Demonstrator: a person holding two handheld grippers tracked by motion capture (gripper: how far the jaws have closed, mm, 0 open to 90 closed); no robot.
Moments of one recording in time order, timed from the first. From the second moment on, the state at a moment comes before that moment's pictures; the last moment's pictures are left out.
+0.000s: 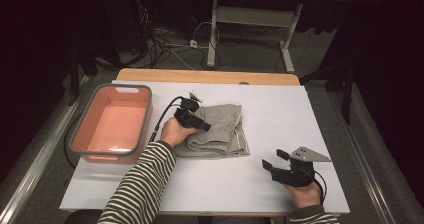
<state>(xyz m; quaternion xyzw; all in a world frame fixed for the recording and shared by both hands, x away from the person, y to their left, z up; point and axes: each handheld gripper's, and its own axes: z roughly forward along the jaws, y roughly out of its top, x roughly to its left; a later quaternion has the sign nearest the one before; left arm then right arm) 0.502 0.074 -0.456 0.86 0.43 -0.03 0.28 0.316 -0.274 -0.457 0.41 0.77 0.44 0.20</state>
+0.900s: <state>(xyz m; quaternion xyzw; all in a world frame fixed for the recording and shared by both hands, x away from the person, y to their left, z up) 0.497 0.076 -0.446 0.85 0.43 -0.03 0.30 0.315 -0.278 -0.457 0.41 0.77 0.45 0.20</state>
